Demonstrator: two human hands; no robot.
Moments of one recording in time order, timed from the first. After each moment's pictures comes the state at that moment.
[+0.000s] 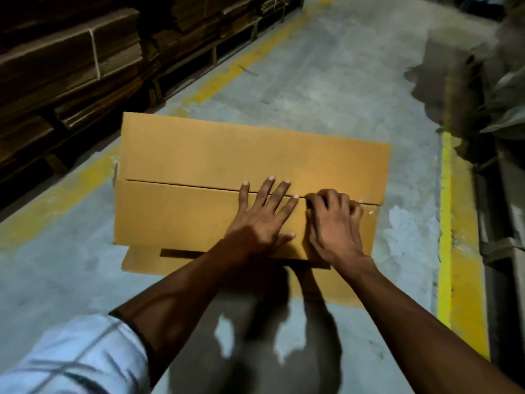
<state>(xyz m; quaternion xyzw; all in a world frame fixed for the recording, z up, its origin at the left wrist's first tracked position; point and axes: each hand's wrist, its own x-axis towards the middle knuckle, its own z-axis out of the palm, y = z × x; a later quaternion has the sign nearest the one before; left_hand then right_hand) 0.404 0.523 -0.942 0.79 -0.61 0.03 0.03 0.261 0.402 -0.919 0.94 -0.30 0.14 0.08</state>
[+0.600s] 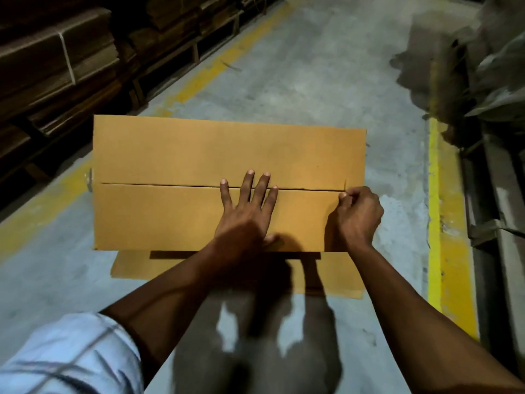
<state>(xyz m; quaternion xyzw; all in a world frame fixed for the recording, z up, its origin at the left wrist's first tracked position) 0.392 0.511 -0.941 0.82 -0.57 0.07 -0.03 0.233 0.344 -0.924 0.72 -0.57 0.33 -0.22</state>
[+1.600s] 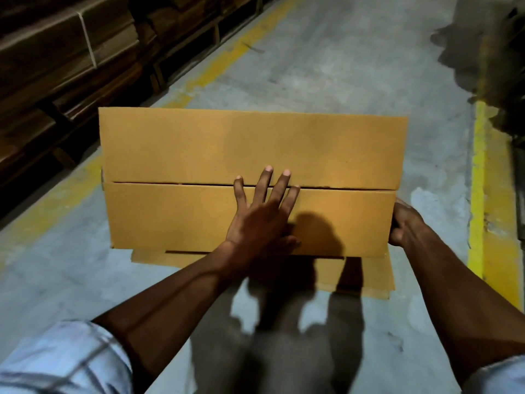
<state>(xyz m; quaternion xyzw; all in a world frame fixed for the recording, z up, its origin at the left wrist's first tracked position) 0.390 0.520 -0.963 0.82 -0.56 0.13 -0.03 0.208 0.274 -0.968 0.38 -0.60 0.19 -0.67</state>
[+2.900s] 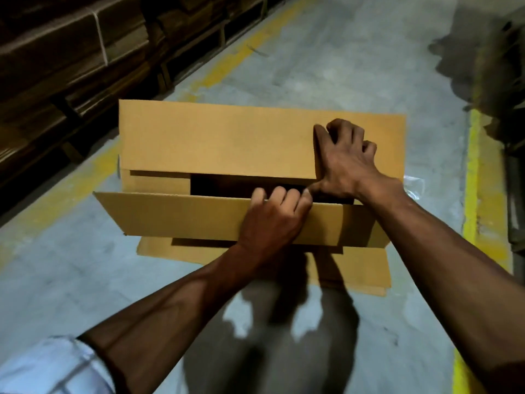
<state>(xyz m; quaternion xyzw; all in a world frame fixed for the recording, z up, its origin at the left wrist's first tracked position) 0.364 0.532 -0.932 0.74 -0.58 0.32 0.14 0.314 0.359 -0.852 0.96 -0.28 -0.01 0.00</state>
